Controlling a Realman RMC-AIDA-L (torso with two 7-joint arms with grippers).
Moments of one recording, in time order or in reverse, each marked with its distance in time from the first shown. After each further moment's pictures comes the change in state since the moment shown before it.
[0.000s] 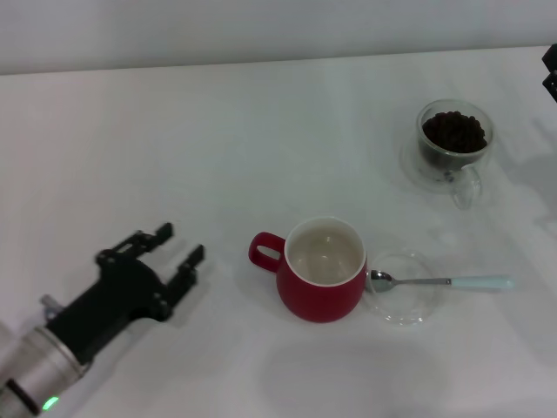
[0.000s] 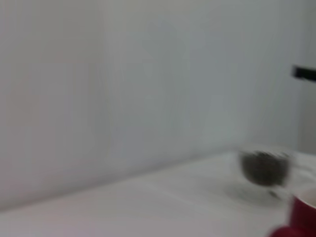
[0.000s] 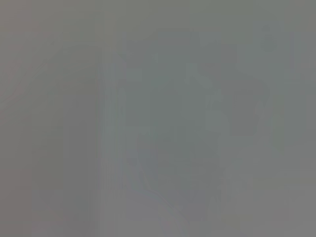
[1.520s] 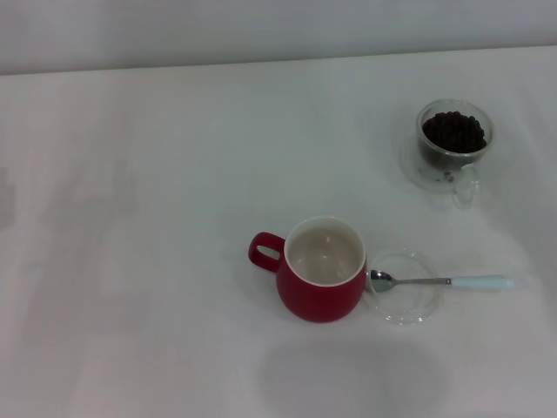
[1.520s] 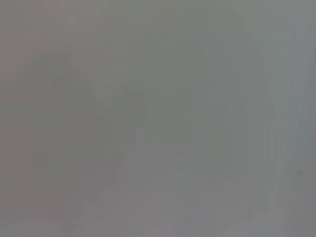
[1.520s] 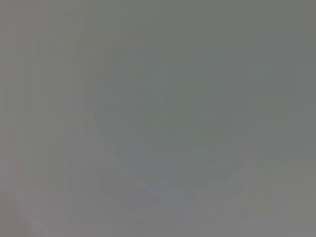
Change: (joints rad) left arm -0.019 0.002 -0.326 0.110 -0.506 -0.200 -0.001; right arm -0.176 -0.026 0.041 -0.045 0.008 0.036 0.671
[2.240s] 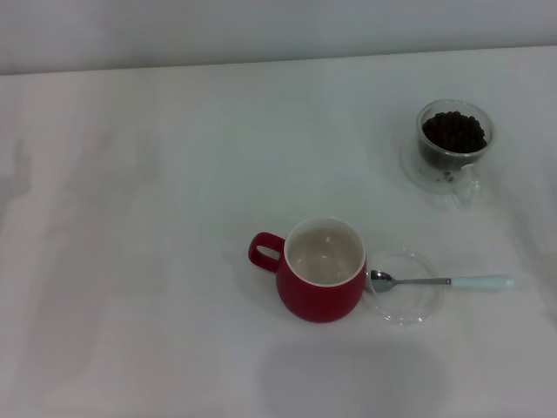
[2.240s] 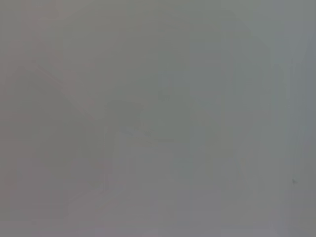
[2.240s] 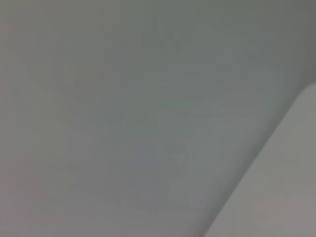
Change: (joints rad) left arm -0.118 0.007 -0.001 0.045 -0.025 0.056 0.000; right arm -0.088 0.010 -0.052 0.093 -0.040 -0.059 0.306
